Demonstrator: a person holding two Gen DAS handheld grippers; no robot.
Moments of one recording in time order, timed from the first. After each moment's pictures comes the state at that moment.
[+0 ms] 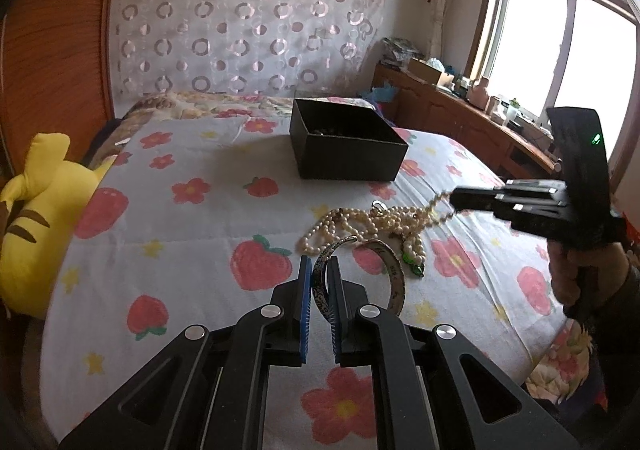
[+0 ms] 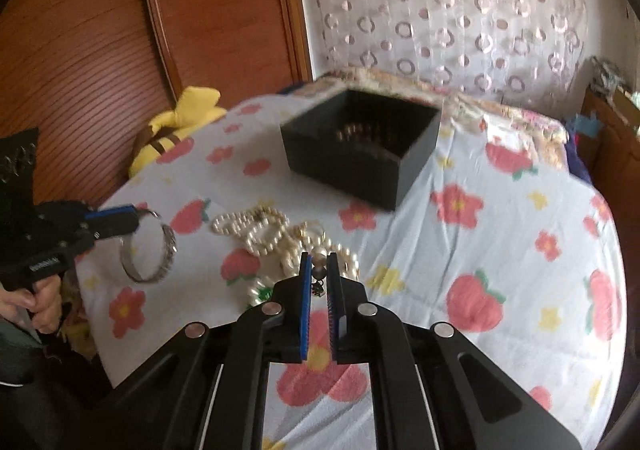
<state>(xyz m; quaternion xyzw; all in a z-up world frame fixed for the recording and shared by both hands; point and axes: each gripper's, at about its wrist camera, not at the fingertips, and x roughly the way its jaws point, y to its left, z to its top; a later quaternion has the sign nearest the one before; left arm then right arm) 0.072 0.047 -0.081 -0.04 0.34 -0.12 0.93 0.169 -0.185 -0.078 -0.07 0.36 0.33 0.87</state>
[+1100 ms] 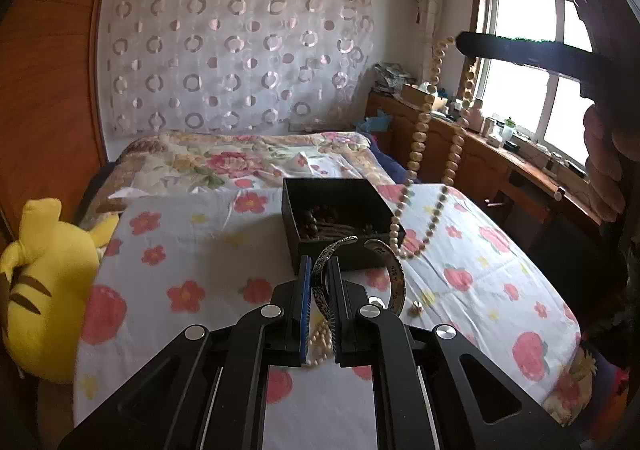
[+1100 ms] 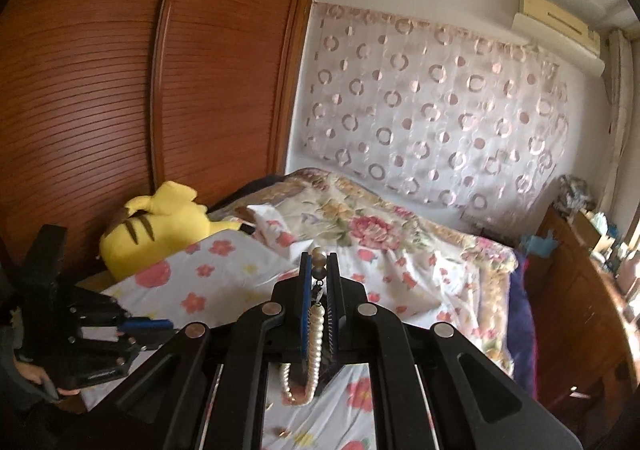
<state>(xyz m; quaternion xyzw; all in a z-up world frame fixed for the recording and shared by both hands) 0.127 0.039 -0.024 -0.03 0.29 -0.13 0.95 0.211 -0.155 0.108 -0.15 0.20 0.29 0.93</state>
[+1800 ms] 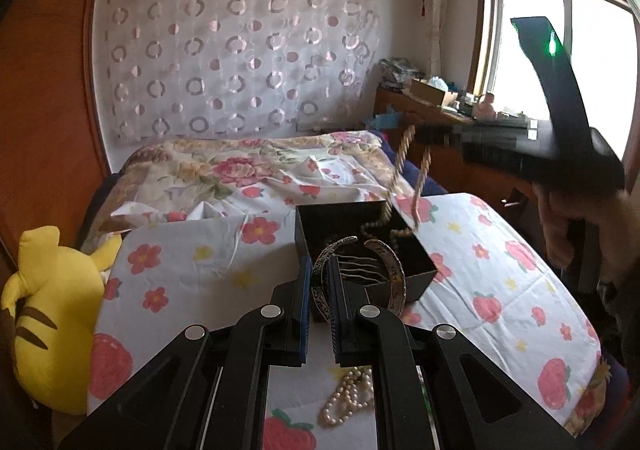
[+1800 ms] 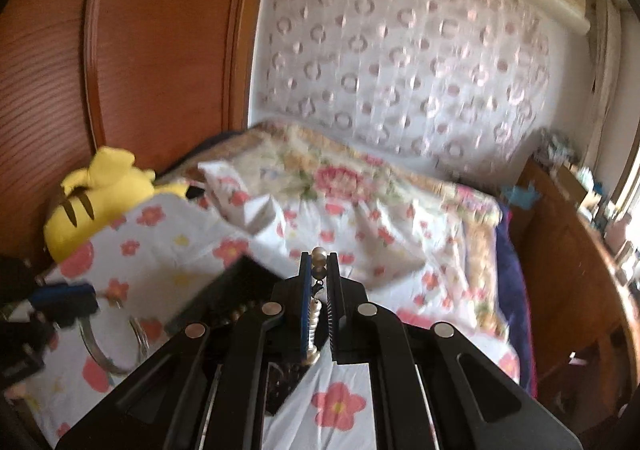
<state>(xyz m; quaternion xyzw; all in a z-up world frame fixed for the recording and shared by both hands) 0.190 0.037 -0.017 -0.01 0.30 -0.11 0.95 0.319 -0.145 0.016 -0.14 0.30 0.22 0.92</state>
